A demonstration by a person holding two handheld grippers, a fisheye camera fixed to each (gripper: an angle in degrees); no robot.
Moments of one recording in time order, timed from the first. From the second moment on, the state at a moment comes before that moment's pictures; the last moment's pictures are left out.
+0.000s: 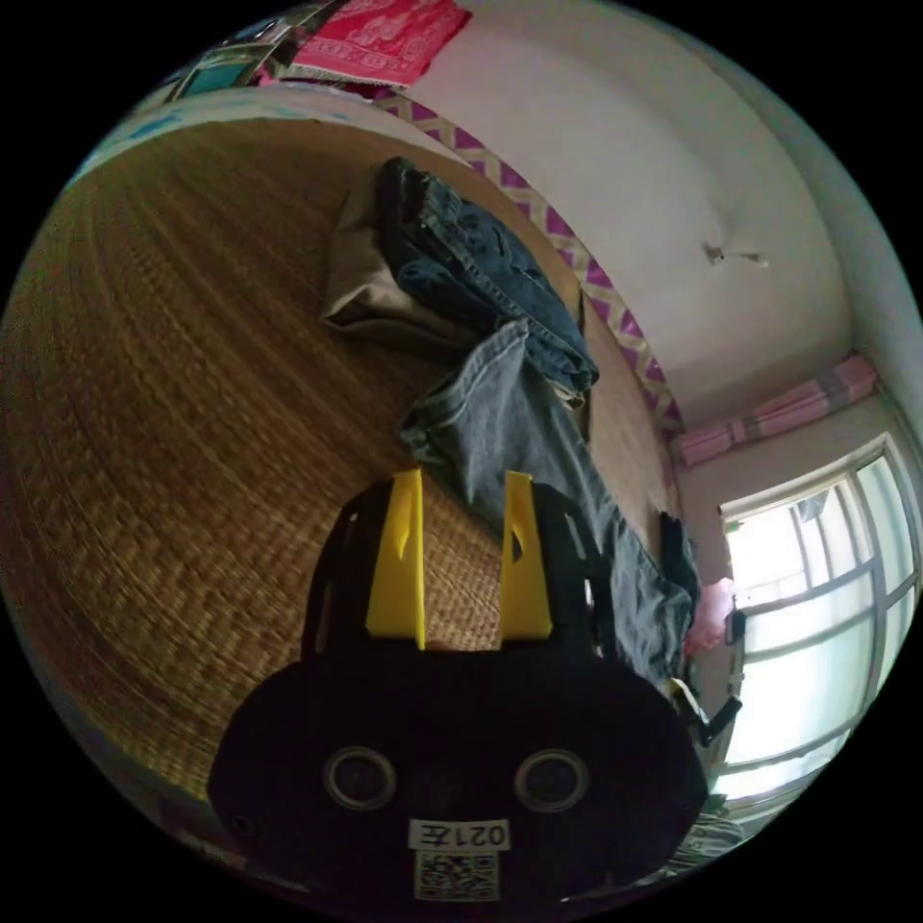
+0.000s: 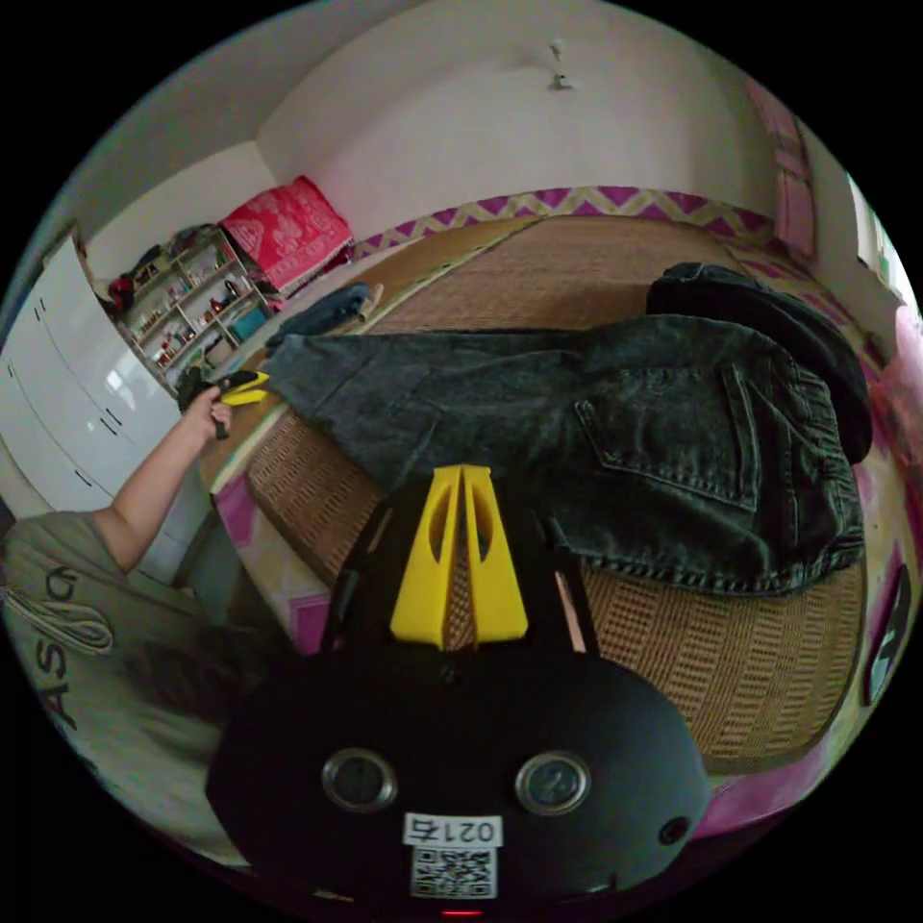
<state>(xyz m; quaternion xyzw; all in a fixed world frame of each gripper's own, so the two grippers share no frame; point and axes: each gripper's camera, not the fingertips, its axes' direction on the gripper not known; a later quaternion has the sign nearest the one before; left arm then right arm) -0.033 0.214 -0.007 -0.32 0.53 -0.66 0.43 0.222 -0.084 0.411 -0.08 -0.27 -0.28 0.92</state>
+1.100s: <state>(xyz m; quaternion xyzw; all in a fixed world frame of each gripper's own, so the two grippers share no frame) 0.092 -0.371 -0.393 -0.11 0.54 -0.28 0.79 0.491 -0.118 0.335 -0.04 -0.33 -0.08 0.94</state>
